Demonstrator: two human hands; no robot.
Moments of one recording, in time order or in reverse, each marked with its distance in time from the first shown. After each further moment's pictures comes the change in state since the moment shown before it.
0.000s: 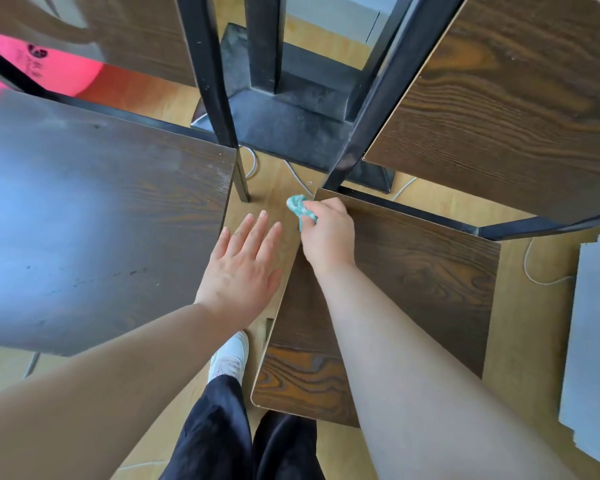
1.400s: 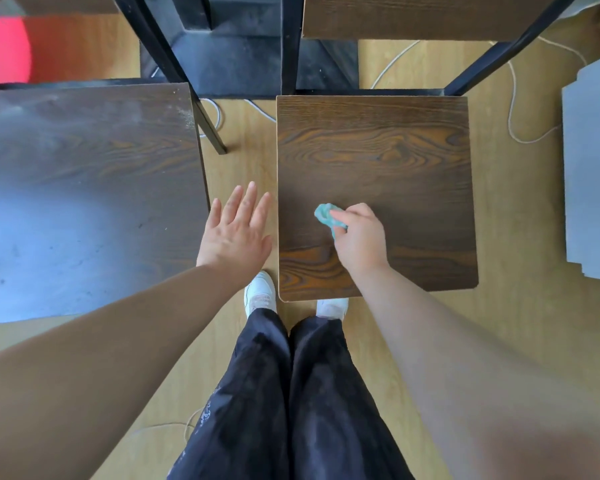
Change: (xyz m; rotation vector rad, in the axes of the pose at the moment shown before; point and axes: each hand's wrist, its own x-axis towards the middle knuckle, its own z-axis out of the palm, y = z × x) left_hand -0.071 0.000 0.005 0.213 -0.211 0.171; right_hand -0.171 0.092 0.000 0.007 0.059 0.199
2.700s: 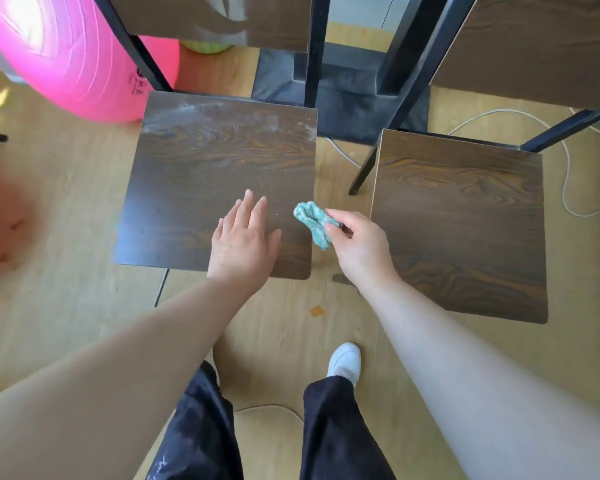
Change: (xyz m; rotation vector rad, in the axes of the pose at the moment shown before) left_hand -0.129 -0.108 -0.003 -0.475 0.303 -0.334; right_hand -0.091 -0.167 0.028 0.344 -0.118 -0.181
